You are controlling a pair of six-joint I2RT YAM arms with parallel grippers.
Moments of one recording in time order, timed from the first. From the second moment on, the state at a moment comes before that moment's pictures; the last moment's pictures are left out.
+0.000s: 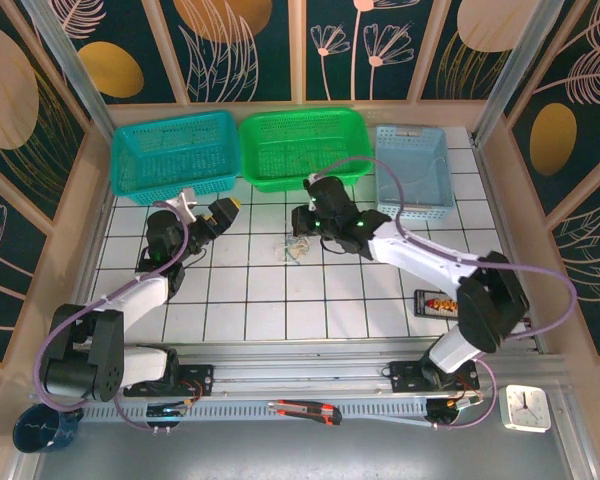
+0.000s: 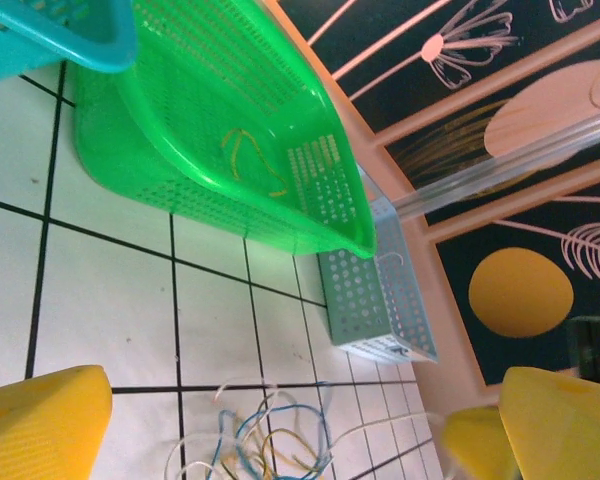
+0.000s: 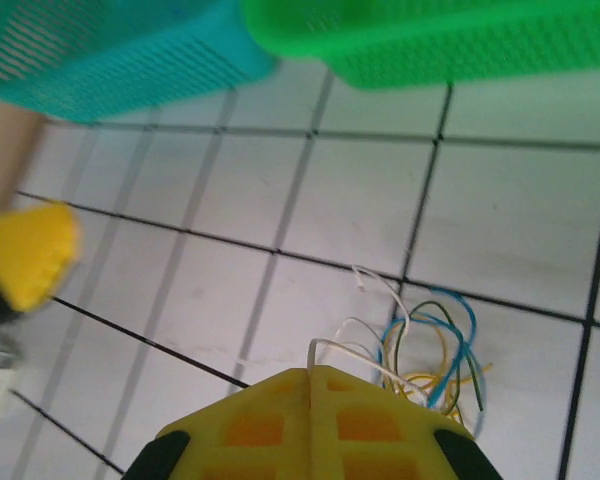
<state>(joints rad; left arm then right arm) -0.15 1.28 0.46 0.61 0.52 -0.94 0.78 1.54 1.14 -0.23 -0.01 0.59</state>
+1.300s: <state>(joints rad) -0.39 1.70 0.58 0.82 0.51 -1.08 0.67 1.38 0.87 0.15 -0.24 0.68</state>
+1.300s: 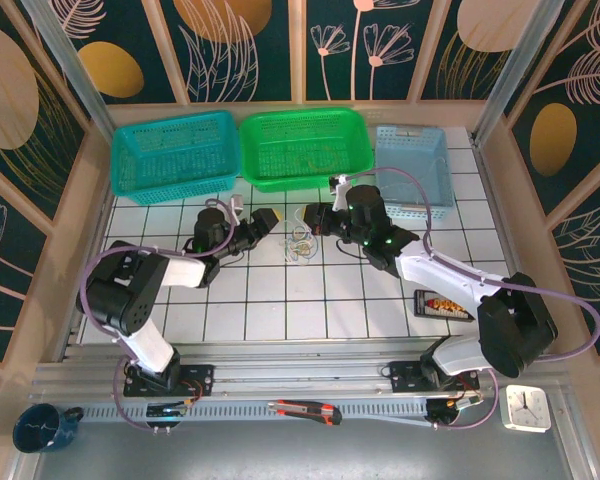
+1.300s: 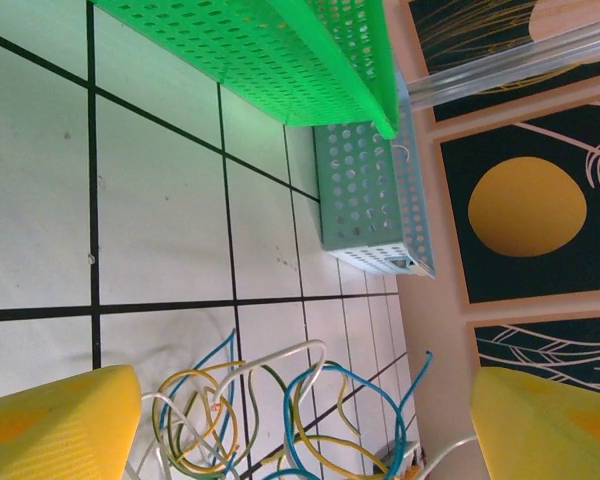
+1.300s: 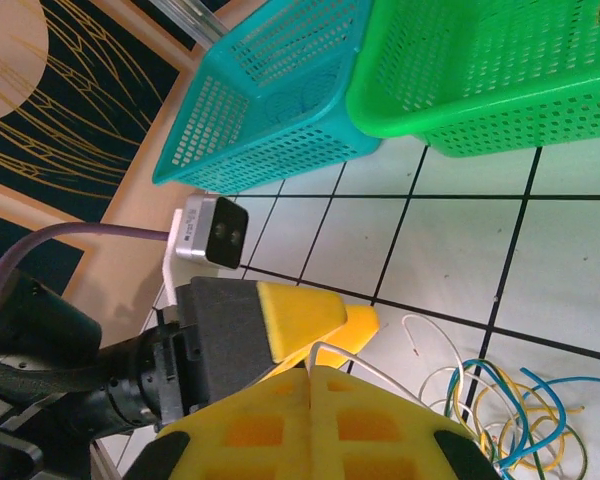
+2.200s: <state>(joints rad) -0.42 1.87 0.68 0.88 0.52 -1.09 0.67 1.38 0.86 0.16 -0.25 0.69</state>
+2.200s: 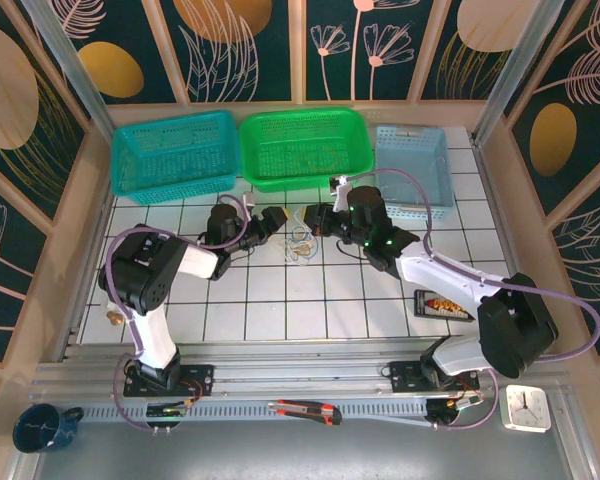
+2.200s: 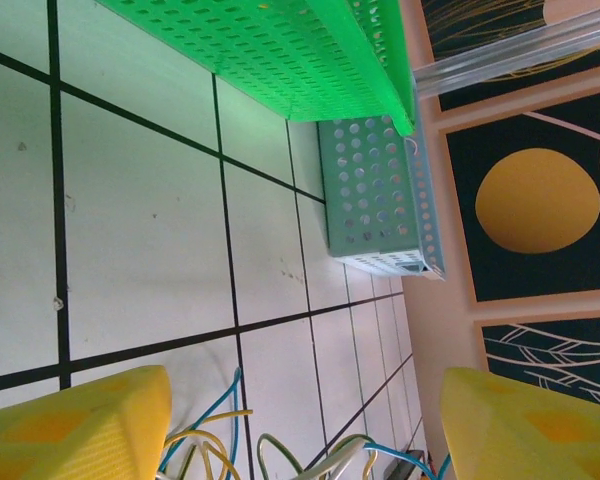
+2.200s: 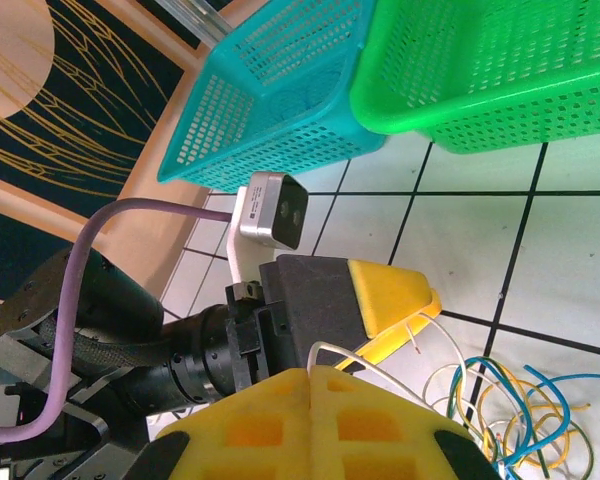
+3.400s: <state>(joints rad) -0.43 1.54 0.93 0.60 0.55 -0.96 0.63 1.41 0.62 0.23 -0.23 0.73</state>
